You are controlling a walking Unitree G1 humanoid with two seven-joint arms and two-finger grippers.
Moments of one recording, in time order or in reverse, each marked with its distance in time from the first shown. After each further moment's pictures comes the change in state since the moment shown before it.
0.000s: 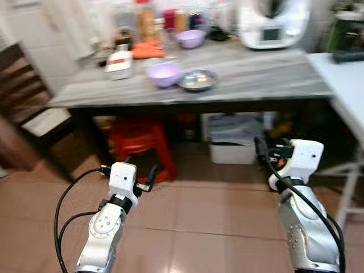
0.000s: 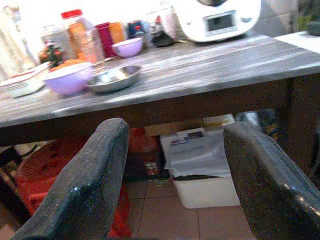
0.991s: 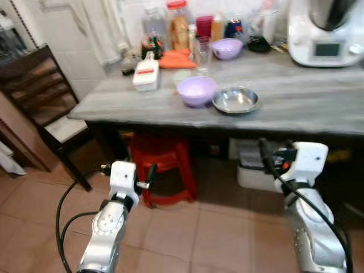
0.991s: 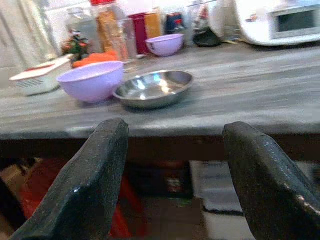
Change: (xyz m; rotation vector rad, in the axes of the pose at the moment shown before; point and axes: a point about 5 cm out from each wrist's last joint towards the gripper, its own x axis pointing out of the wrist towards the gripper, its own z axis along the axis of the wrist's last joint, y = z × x) left arm 0.003 0.002 -0.002 -0.016 0.043 0.085; right arm -0.005 -0.007 -0.004 -0.041 0.016 -0.001
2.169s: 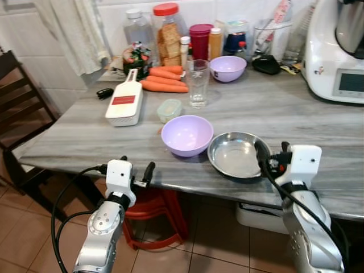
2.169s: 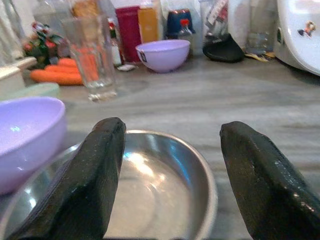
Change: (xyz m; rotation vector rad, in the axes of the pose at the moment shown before) left arm -0.003 0.005 0.006 0.001 -0.004 0.005; right arm 0.000 0.007 0.003 -0.041 -0.014 0.045
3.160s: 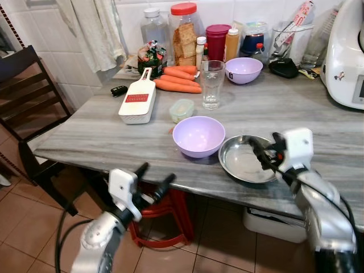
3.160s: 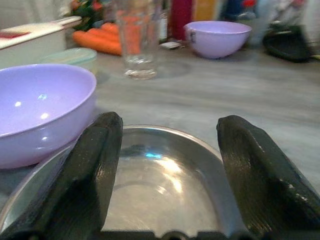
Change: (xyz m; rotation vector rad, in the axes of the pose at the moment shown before) left arm -0.022 -0.017 0.008 -0.169 -0.079 -0.325; right arm 0.018 -0.021 0.002 -0.109 0.082 0.133
